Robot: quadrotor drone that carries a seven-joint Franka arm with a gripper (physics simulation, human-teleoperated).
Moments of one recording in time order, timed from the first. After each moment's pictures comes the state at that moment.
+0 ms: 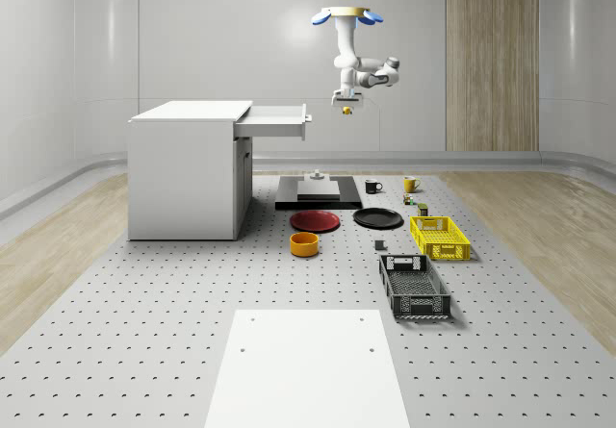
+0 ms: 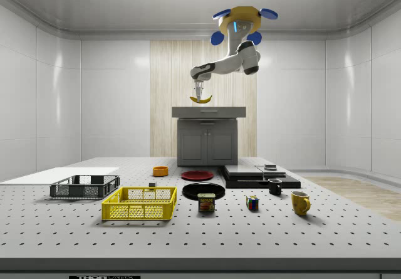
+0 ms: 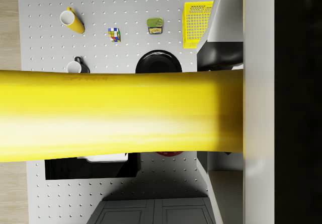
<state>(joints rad) 1.23 -1.45 -1.21 -2.82 1.95 1.57 -0.11</state>
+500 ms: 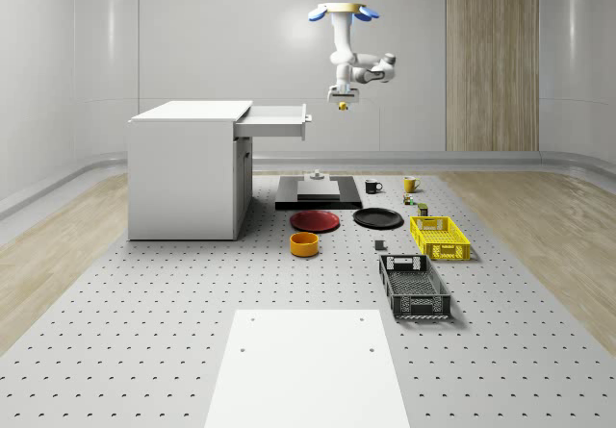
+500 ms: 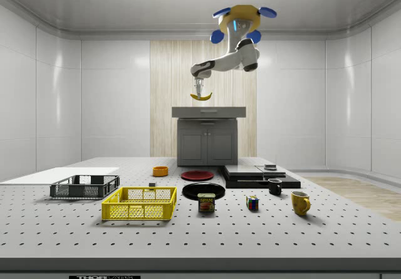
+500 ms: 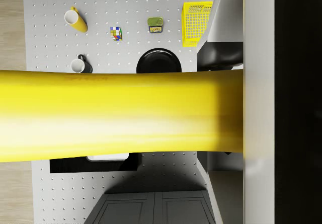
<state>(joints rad) 1.23 -1.45 -1.21 -2.82 1.95 1.57 -0.11</state>
